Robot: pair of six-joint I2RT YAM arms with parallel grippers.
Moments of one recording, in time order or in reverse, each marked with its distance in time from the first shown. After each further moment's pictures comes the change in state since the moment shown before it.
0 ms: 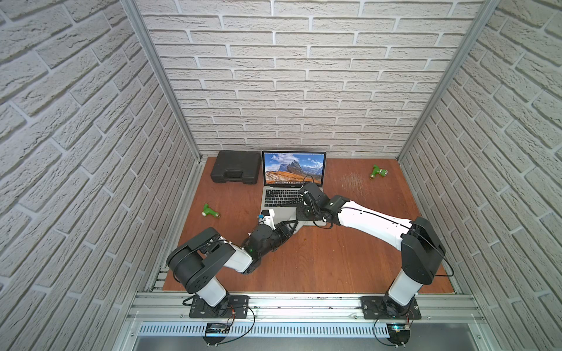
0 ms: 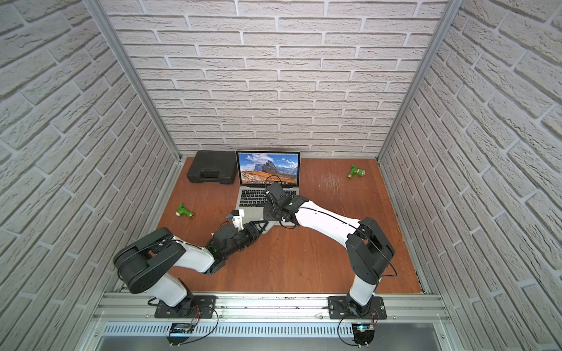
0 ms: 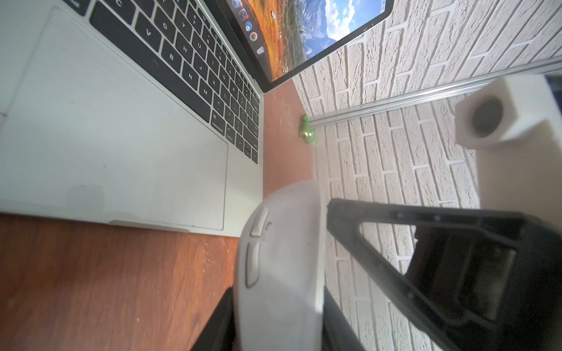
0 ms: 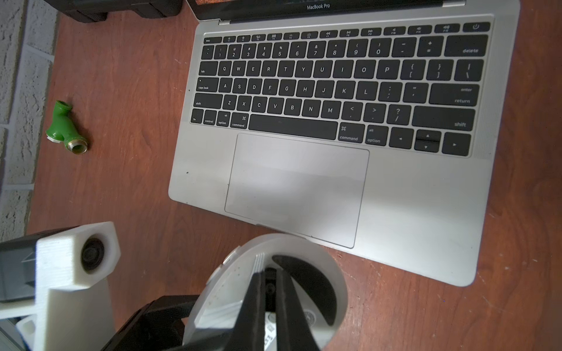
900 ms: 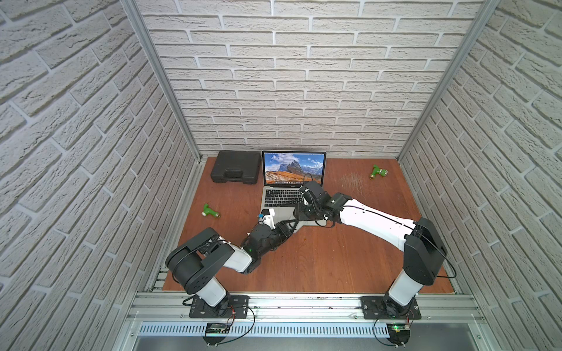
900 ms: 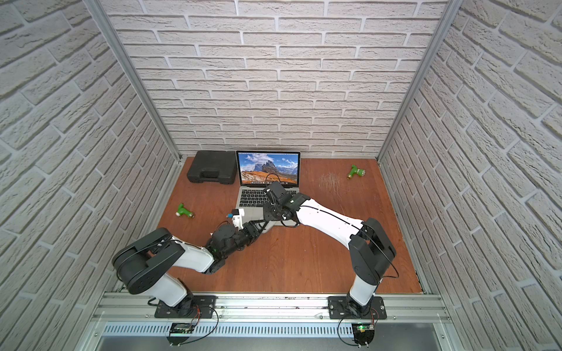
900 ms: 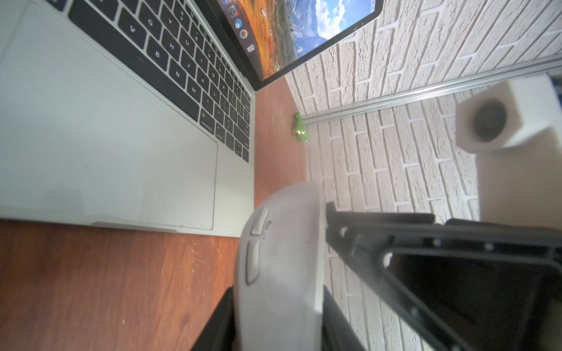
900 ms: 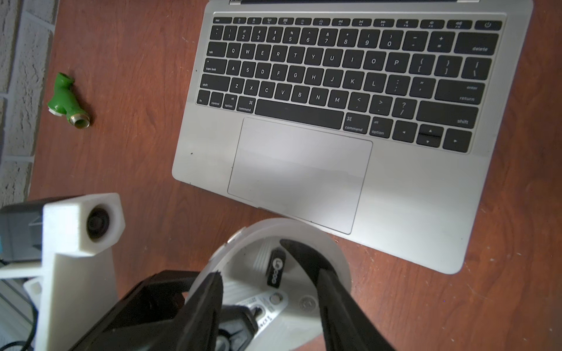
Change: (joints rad) left arm 0.017 -0.007 0.002 0.024 0.033 -0.013; right arm -0.029 -0.031 0.031 -0.085 -0.060 -0.068
